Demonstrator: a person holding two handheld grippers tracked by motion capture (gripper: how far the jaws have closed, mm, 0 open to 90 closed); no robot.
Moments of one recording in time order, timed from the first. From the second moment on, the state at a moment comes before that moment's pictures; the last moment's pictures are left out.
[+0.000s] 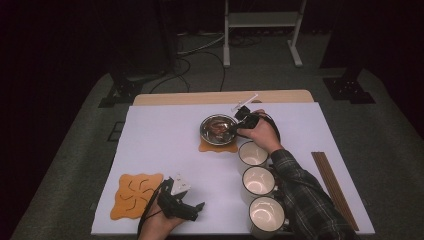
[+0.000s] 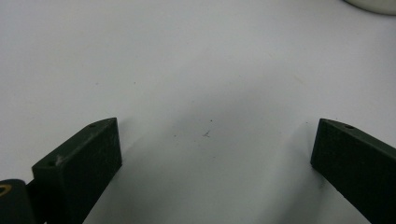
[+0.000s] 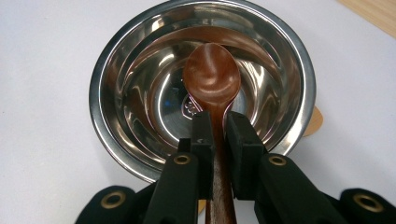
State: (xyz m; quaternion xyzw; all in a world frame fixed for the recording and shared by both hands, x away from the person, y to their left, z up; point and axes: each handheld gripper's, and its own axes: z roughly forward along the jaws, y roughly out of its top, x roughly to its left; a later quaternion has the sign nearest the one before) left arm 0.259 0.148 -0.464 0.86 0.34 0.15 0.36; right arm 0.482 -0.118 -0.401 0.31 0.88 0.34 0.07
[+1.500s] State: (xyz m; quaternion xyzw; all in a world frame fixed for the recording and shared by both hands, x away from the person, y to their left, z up) left arm 0.259 0.148 -0.464 0.86 0.34 0.15 0.36; right arm 0.458 -0.156 -0.383 0.33 0.86 0.38 0.07
